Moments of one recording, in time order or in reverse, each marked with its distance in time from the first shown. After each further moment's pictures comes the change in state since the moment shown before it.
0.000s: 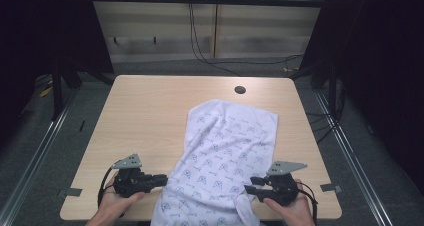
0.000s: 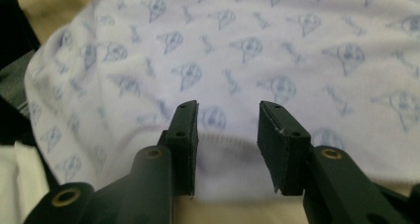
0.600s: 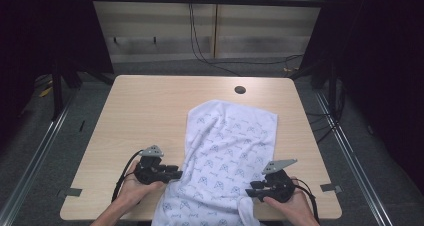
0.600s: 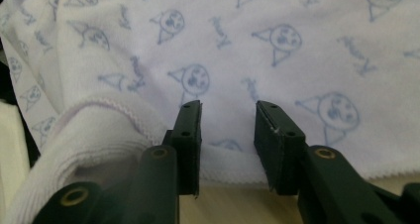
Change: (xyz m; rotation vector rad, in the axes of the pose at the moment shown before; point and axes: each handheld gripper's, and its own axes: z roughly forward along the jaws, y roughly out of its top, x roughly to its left) left arm 0.009 0.013 0.057 0.140 0.048 0.008; right arm -0.022 -0.018 0.016 0.164 0.067 -0.006
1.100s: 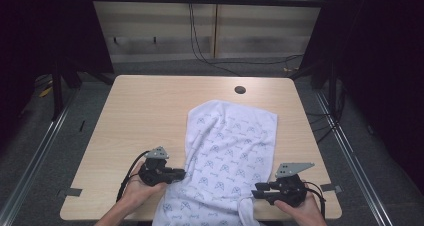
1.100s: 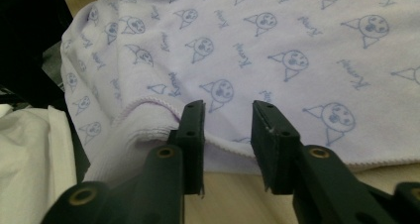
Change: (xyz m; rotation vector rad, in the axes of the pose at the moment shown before) left arm -0.010 0.003 0.009 0.026 -0.005 0.044; right arm 0.005 -0.007 -0.028 -0.113 0.067 -0.035
